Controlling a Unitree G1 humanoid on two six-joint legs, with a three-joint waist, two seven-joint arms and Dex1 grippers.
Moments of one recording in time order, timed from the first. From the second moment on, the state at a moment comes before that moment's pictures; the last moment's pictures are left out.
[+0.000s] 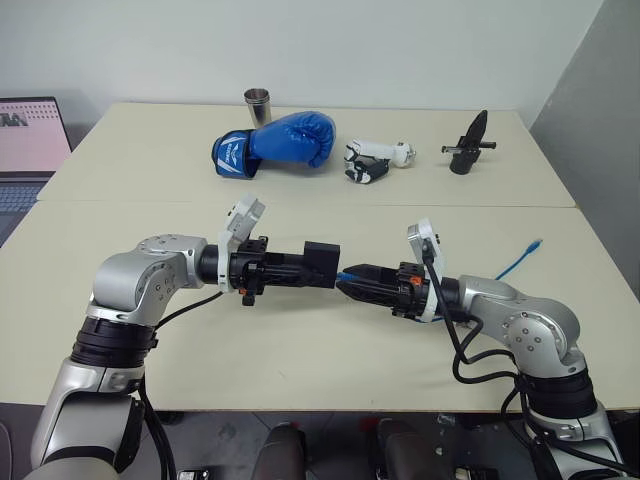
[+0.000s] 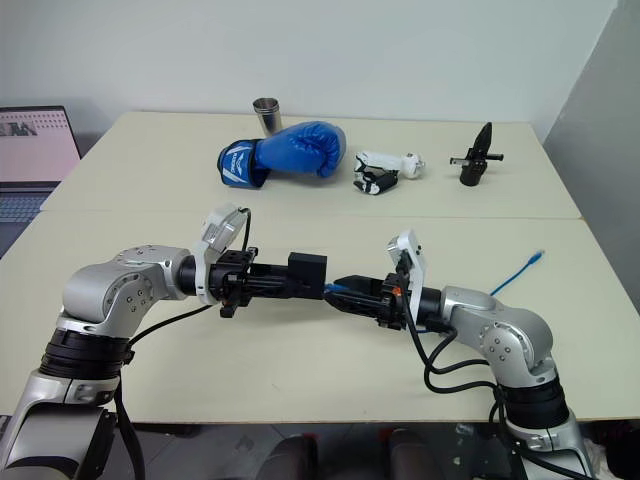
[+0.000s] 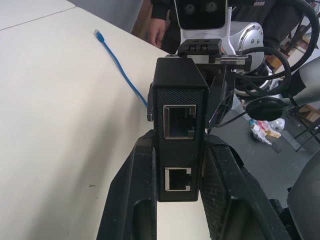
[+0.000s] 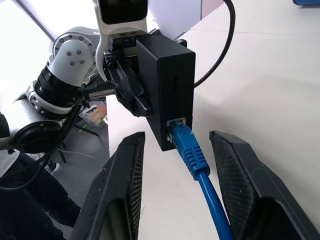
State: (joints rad) left arm -0.61 0.72 -0.07 0.04 -0.68 0.80 -1.36; right arm -0.43 -0.38 0.06 -0.35 0.85 0.97 0.68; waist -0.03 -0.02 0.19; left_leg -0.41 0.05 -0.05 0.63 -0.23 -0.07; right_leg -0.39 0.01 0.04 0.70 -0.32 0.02
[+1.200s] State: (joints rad) left arm -0.61 0.72 -0.07 0.05 -0.68 0.80 -1.38; right arm -0.43 -0.39 0.06 -0.35 0.85 0.97 0.70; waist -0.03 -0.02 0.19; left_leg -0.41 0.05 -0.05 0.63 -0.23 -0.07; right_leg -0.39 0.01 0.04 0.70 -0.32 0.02
